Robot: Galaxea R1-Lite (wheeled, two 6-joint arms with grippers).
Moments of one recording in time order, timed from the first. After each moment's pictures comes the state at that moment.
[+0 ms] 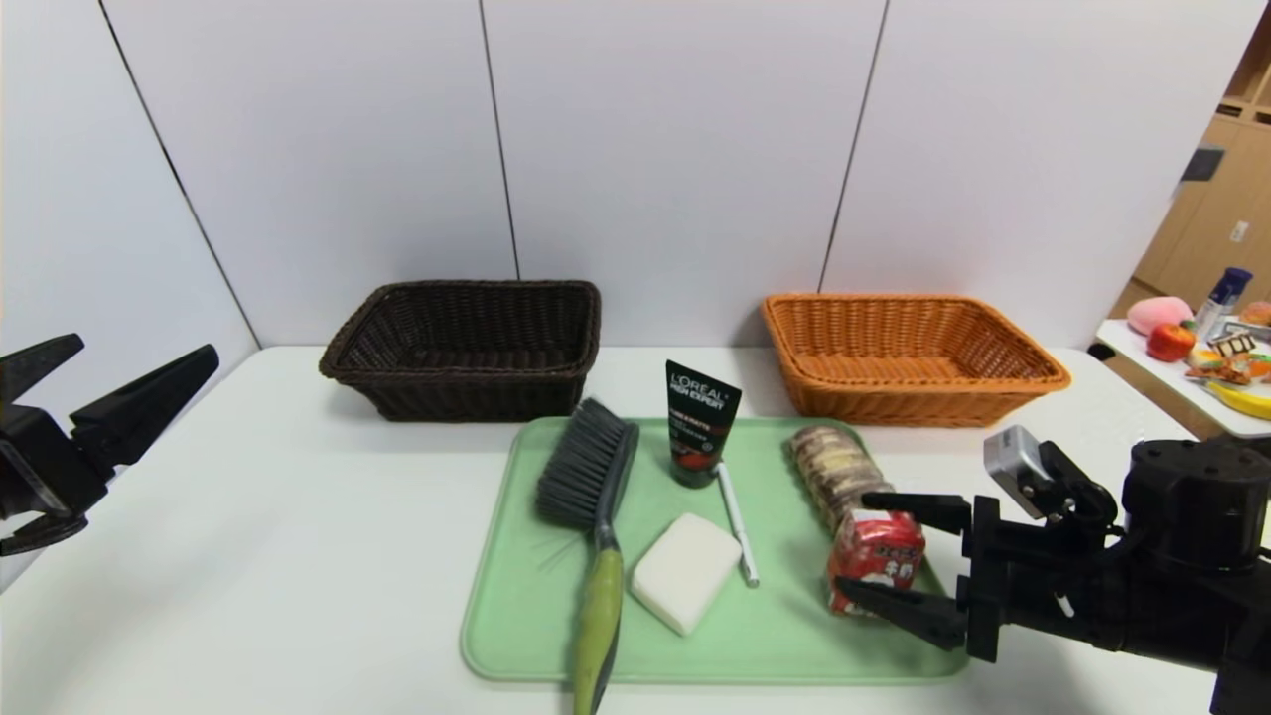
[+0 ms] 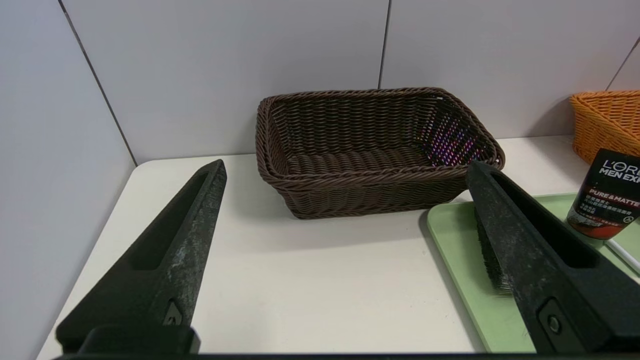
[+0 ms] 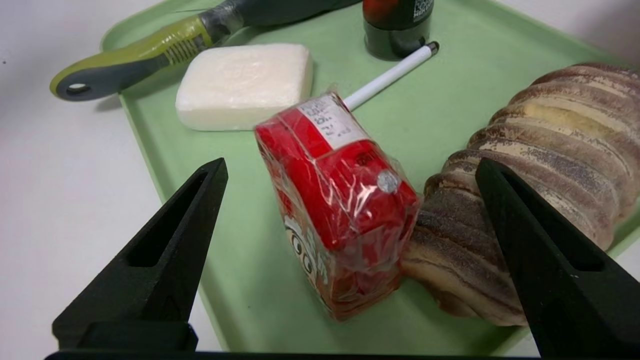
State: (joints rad) left arm -0.02 0.97 -0.43 -0.63 -0.12 -0.02; right arm 0.19 1.77 -0.20 -1.22 0.76 -0.18
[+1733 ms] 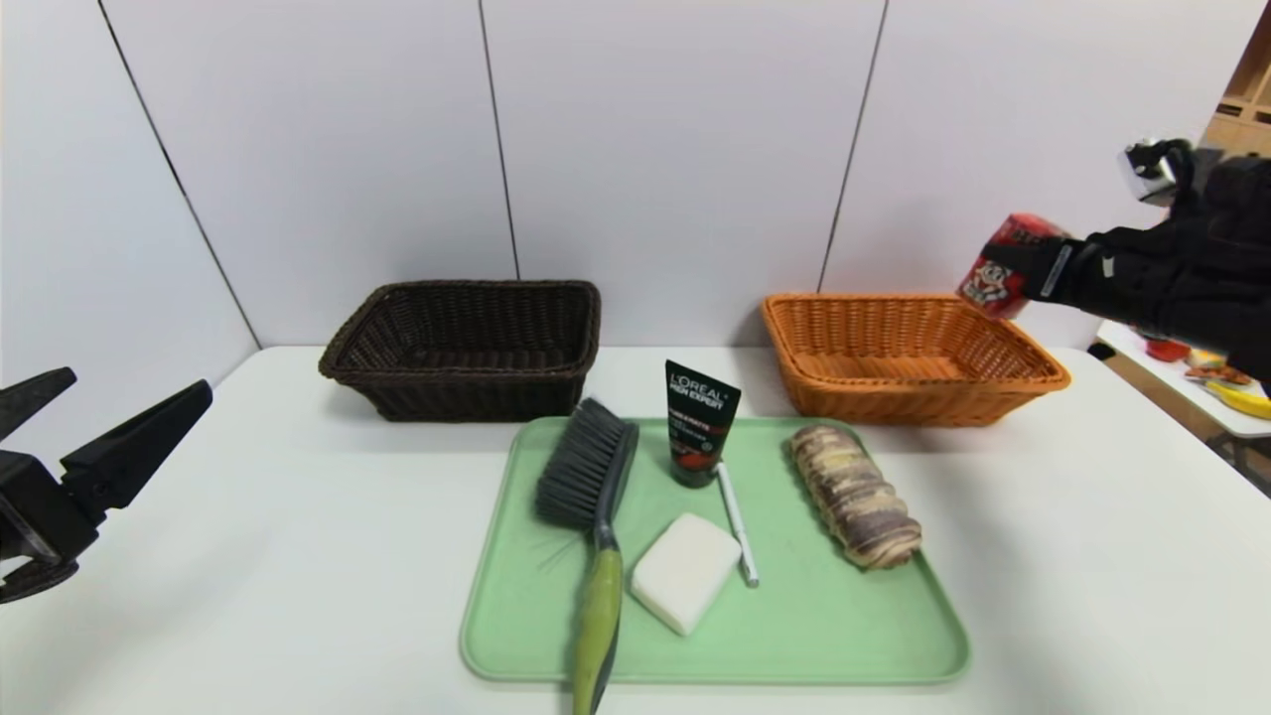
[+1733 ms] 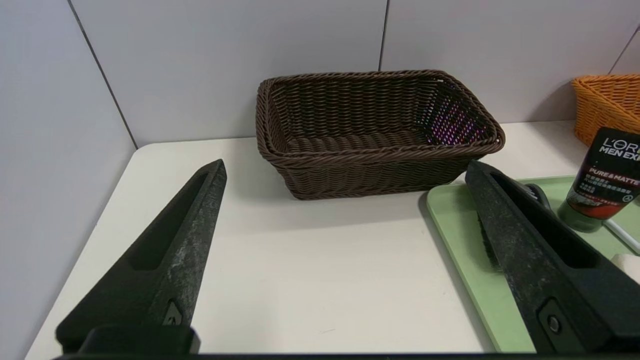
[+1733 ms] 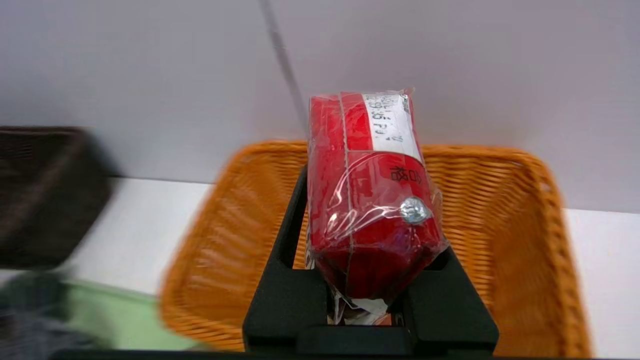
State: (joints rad) left arm -0.02 0.92 -0.37 -0.61 -0.11 -0.02; right arm -0.10 1.80 -1.08 -0.58 0.31 0.10
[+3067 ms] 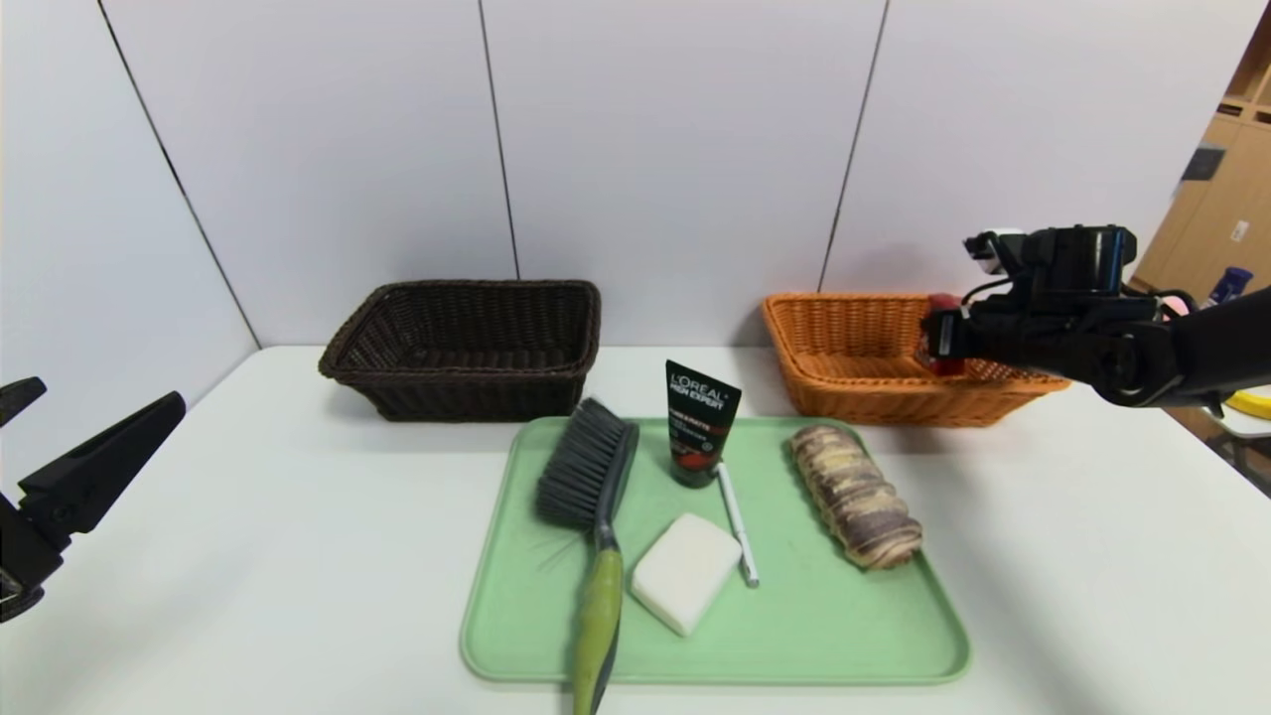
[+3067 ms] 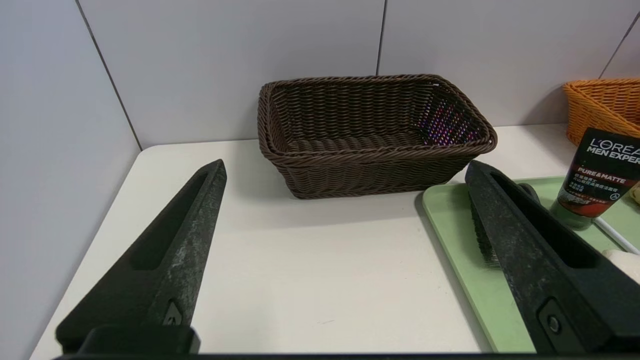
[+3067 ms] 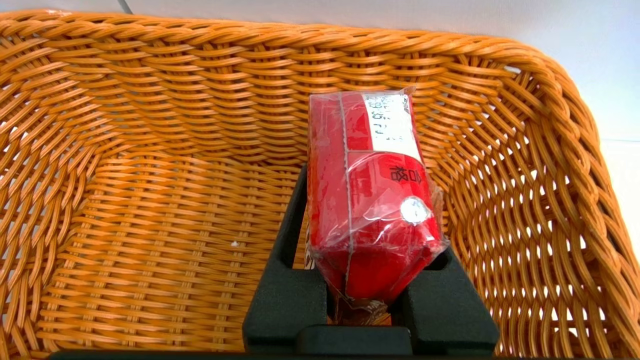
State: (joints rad) left arm -0.02 0.85 -0.37 -0.56 -0.11 -0.02; right arm -0.03 2.09 -1.29 -0.42 0.05 -0.05
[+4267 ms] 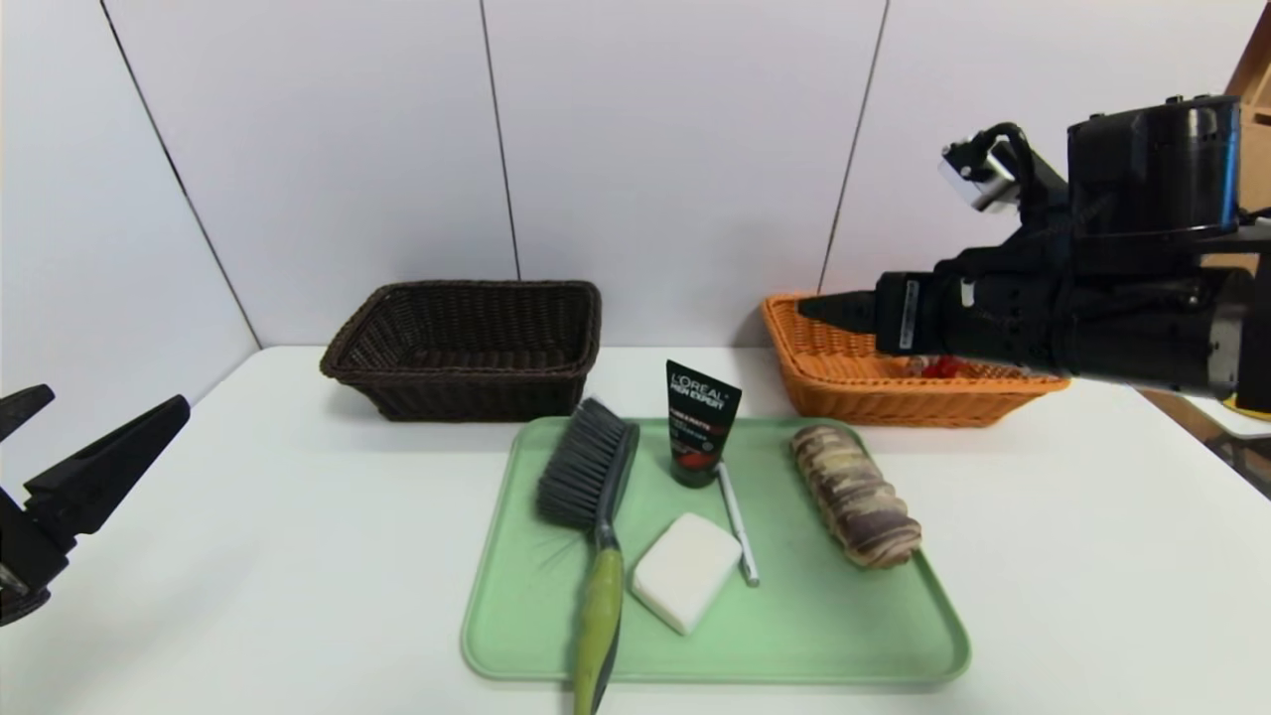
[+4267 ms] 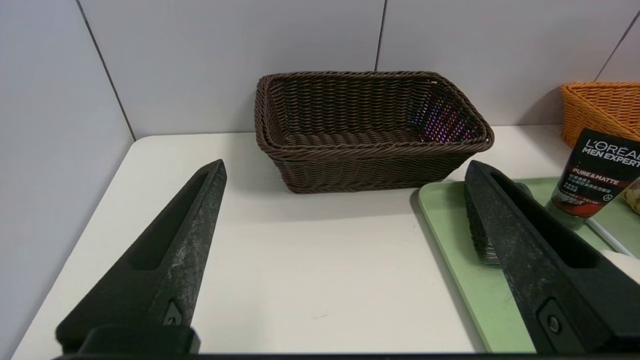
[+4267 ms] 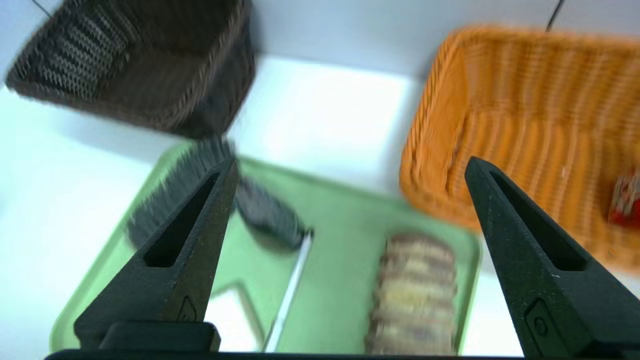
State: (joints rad) left arm -0.02 0.86 -0.36 -0.56 -0.11 -0.05; right arm 0.44 1.58 -1.10 -0.12 -0.02 0.18
